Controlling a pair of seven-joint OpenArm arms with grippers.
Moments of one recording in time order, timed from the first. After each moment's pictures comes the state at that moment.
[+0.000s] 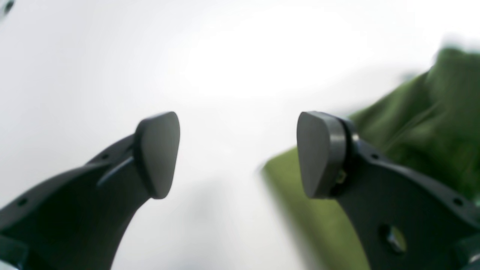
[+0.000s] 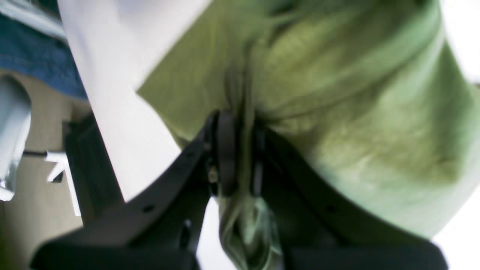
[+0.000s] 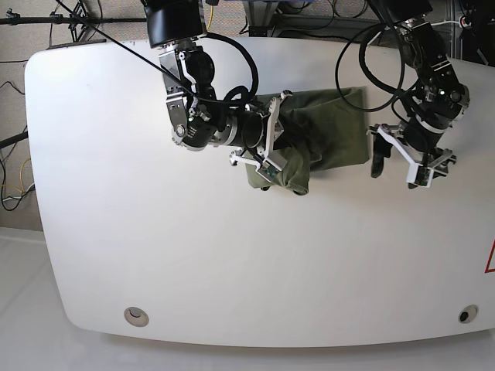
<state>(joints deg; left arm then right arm) 6.1 -3.7 -29.7 104.0 -6.7 -41.9 38.8 0.6 -4.2 -12.0 91.8 28.0 39.3 -61.9</state>
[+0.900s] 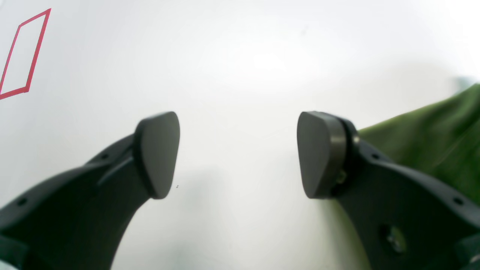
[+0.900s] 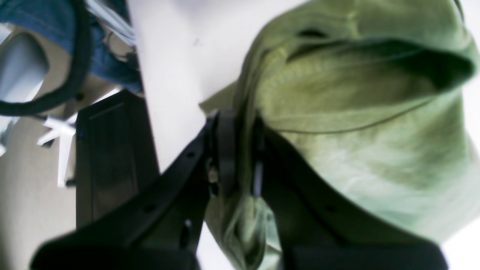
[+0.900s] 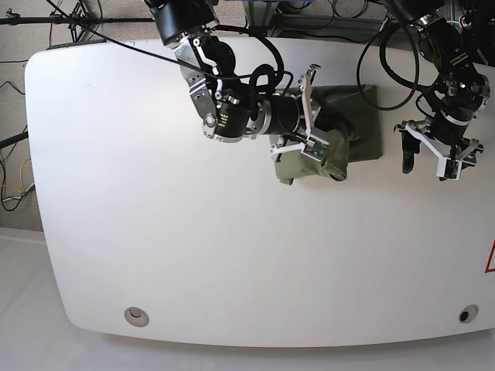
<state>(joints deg) 6.9 -6.1 -35.9 103.7 -6.7 -41.9 38.5 0.5 -5.2 -25.7 99.6 27.5 39.3 -62.7</state>
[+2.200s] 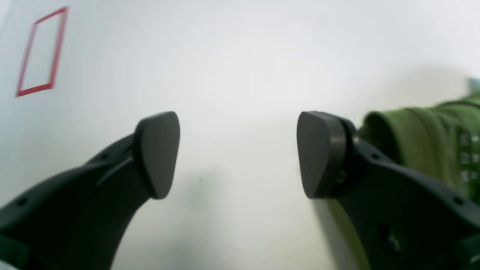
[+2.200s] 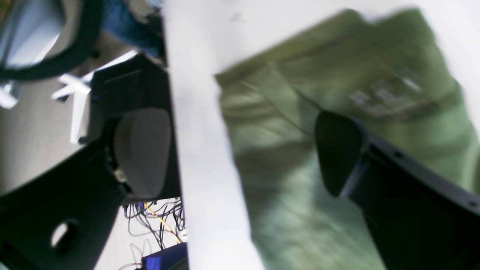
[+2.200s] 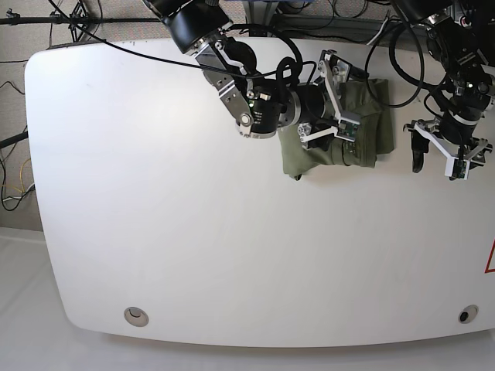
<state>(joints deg) 7.6 -8.9 -36.2 103.7 -6.7 -41.9 38.3 3.5 -6.4 -35.0 92.6 26.5 39.7 -62.3</state>
